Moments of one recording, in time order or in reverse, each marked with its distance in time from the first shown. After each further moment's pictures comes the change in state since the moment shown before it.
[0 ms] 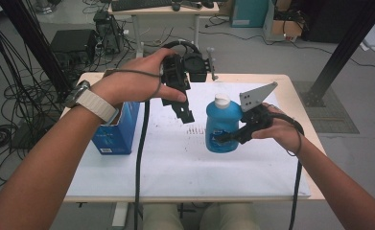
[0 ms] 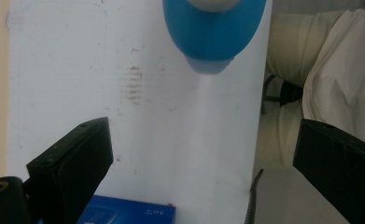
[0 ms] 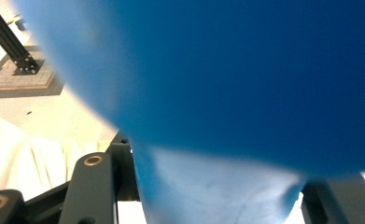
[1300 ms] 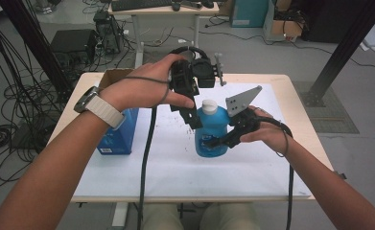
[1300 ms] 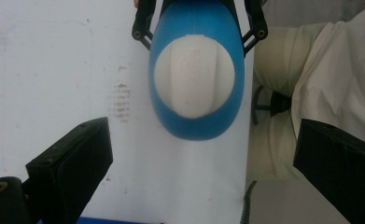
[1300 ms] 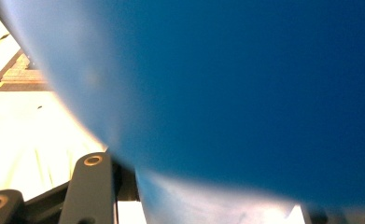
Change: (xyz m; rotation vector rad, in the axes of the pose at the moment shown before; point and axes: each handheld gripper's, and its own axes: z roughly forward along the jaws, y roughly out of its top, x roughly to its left) left arm -0.006 0.011 0.008 -0.035 -0.031 0.027; right arm 0.002 0.005 0.028 0.009 0.051 -0.022
